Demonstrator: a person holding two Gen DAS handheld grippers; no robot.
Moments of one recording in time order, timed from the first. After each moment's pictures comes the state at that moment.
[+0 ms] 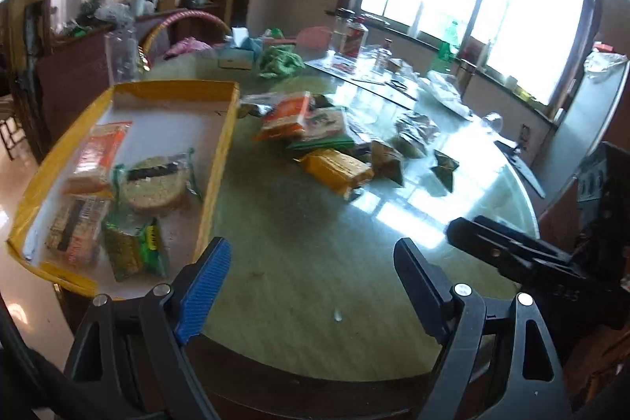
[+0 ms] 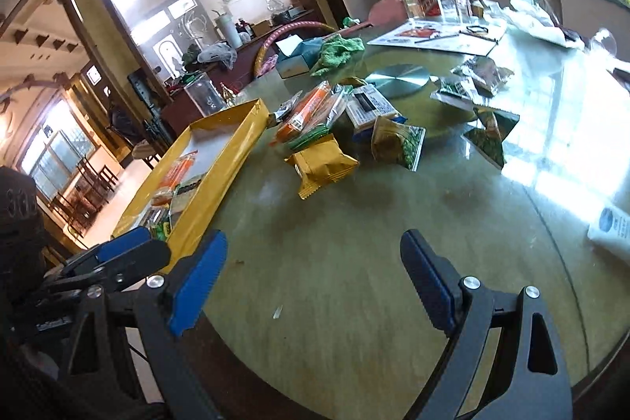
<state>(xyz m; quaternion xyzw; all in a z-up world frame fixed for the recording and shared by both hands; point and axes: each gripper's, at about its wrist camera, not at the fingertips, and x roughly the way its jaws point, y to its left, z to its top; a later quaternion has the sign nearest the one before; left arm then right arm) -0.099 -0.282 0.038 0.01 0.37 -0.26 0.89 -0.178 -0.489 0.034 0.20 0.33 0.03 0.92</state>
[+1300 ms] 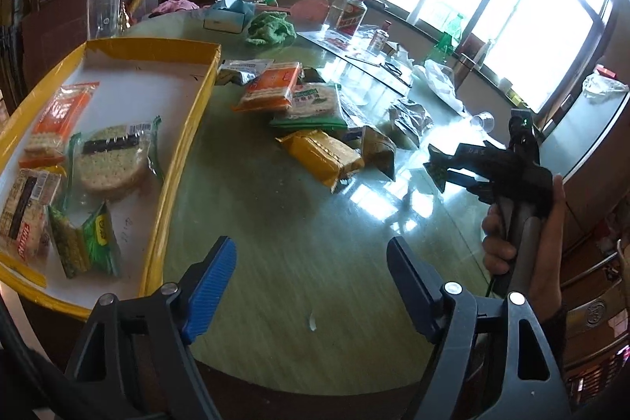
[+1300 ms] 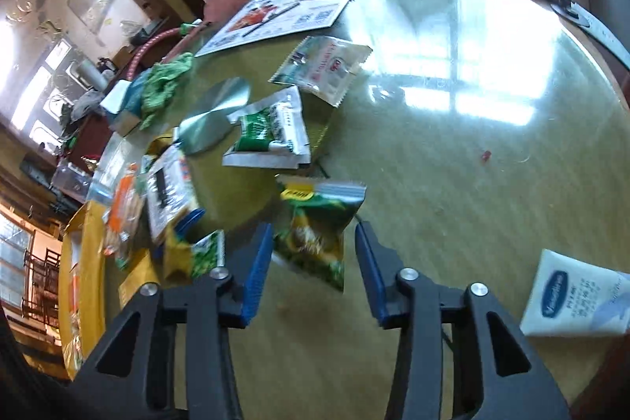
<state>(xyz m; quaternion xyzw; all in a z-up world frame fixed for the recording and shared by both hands) -0.064 -0.300 0.017 -0.04 0.43 -0.29 0.85 -0.083 -0.645 -0.010 0.32 0.41 -0.16 0.84</state>
